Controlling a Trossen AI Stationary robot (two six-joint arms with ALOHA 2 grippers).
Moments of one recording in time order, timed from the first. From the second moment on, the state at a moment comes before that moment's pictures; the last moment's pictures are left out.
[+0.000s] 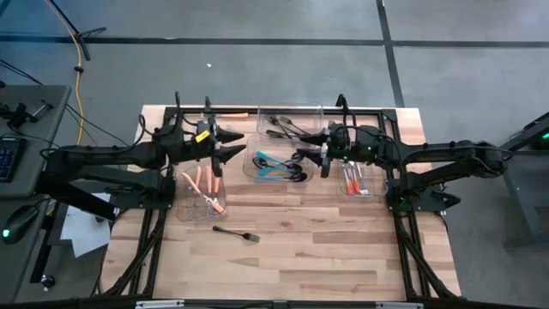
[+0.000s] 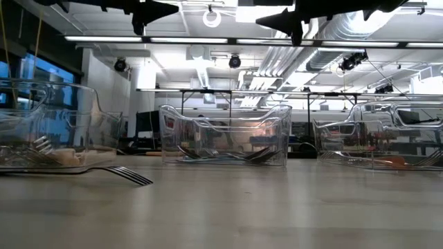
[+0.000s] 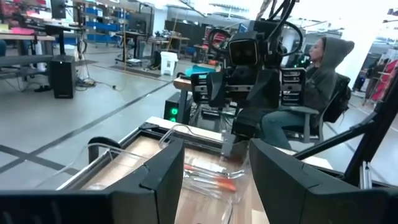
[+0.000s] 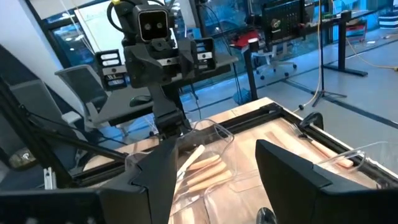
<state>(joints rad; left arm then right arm) 0.15 0.88 0.63 0.28 -0.07 -0.16 -0.14 1.13 0.75 0.35 0.03 0.27</state>
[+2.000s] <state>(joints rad) 0.83 1.86 1.12 -0.20 -0.22 -0.44 -0.14 1.13 0.75 0.32 0.16 0.31</state>
